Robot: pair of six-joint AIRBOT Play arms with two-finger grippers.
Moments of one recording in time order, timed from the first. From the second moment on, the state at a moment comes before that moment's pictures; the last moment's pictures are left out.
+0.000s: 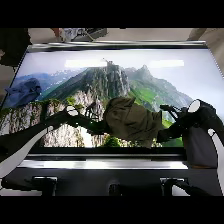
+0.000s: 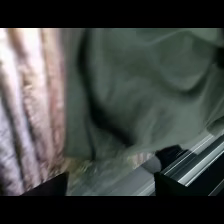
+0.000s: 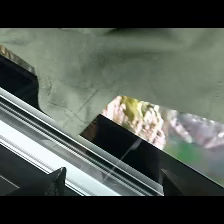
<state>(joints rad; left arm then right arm) -0.44 -1.61 1.03 0.65 -0.98 -1.40 -0.15 -1.30 0.93 -1.28 1.48 0.95</state>
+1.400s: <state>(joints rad) -0.22 -1.21 1.37 0.84 -0.75 -1.35 -0.15 -1.03 1.13 -1.21 1.16 1.00</state>
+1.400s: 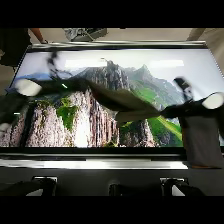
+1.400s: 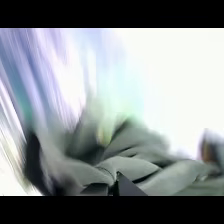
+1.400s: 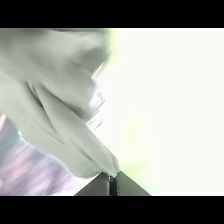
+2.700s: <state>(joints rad) 0.30 -1.00 1.10 1.04 -0.95 -1.52 -0.21 -1.00 1.03 -1.34 1.09 0.99</state>
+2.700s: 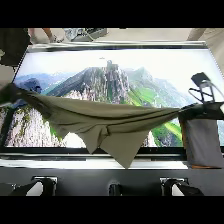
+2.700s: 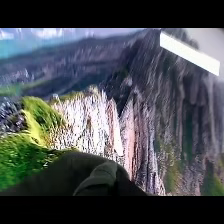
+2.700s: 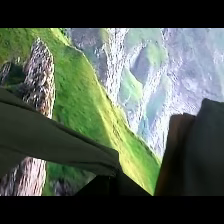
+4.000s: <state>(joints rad) 0.11 -1.39 0.86 0.90 -1.07 -1.42 -0.19 -1.43 1.01 -1.06 0.97 0.94</state>
